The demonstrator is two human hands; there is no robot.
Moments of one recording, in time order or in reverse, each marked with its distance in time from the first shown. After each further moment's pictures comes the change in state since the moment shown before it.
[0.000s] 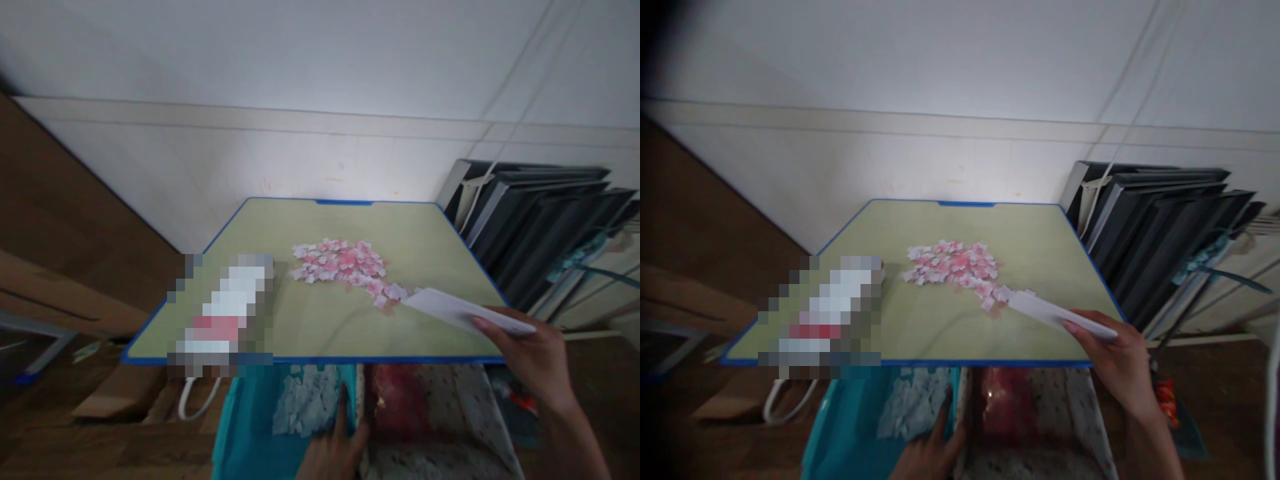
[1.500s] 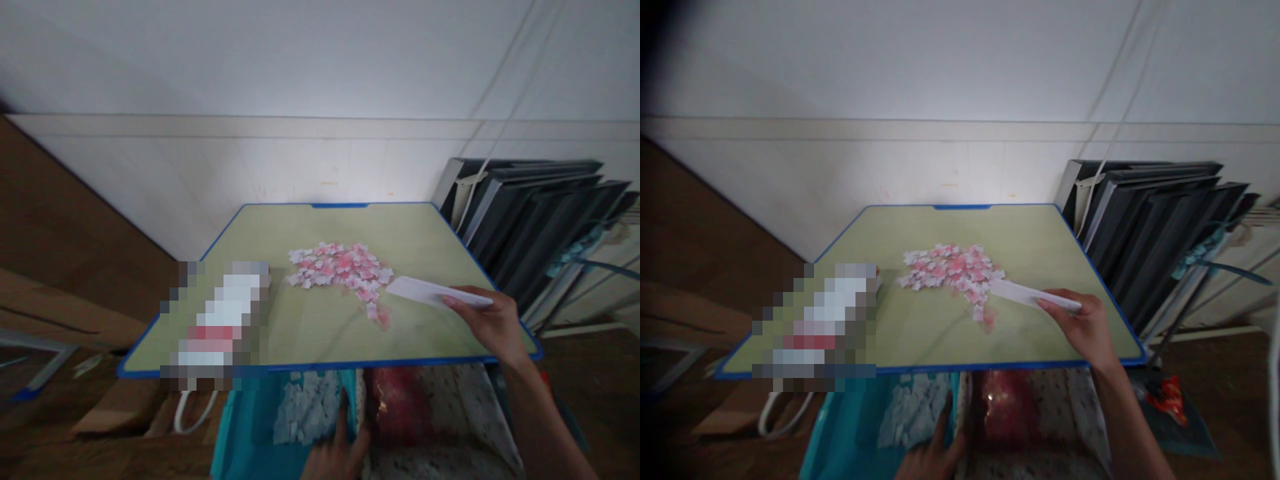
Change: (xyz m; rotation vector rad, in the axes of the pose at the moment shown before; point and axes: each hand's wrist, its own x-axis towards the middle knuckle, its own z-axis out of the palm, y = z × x) left_hand 0.006 -0.003 0.010 0.058 -0.035 0.006; right_hand 0.029 -0.005 0.027 0.048 -0.106 -0.116
